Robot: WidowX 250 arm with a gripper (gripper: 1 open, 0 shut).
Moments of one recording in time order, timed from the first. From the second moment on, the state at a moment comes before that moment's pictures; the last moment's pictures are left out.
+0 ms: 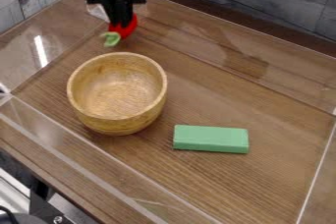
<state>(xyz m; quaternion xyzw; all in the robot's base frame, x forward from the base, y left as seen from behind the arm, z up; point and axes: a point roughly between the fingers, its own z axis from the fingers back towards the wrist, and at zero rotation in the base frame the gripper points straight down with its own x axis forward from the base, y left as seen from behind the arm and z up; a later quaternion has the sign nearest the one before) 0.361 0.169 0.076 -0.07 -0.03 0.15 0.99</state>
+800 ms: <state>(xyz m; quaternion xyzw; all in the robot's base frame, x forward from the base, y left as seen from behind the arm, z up) 0.369 0.010 0.084 -0.10 -0.03 0.05 0.99</state>
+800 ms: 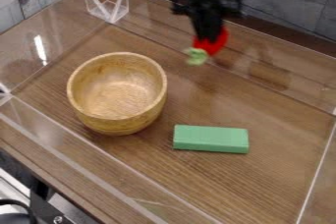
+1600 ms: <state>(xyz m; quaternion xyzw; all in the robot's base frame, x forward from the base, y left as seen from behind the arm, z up) 0.368 -0.020 0.059 -0.07 -0.04 0.14 0.99</state>
